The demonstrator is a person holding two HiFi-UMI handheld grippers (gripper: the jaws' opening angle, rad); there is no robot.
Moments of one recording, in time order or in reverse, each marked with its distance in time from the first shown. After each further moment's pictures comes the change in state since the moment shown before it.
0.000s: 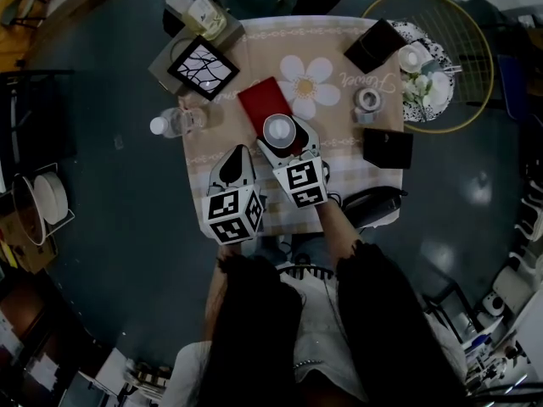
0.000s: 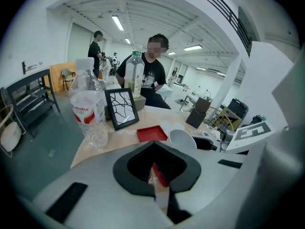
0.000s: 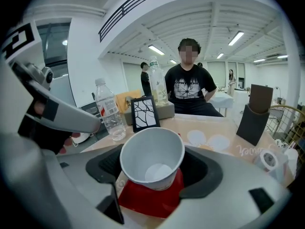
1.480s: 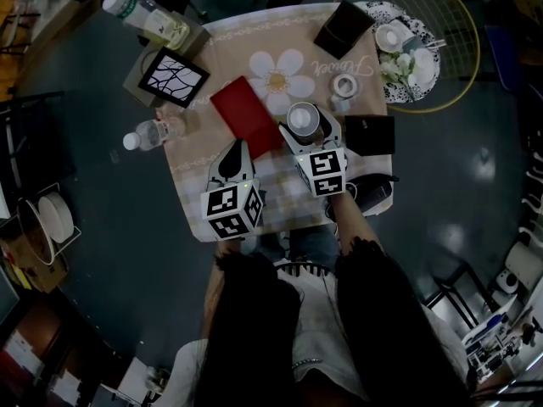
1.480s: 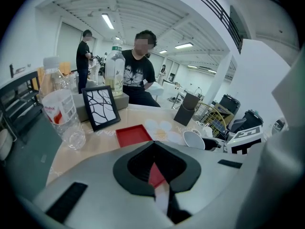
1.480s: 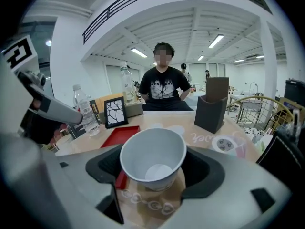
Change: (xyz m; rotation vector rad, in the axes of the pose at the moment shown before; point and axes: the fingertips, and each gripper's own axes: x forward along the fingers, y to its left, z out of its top) left arm 0.024 -0.055 -0.003 0.066 0.012 -0.078; right arm -0.049 -0.104 -0.036 0.107 -0.028 -0.179
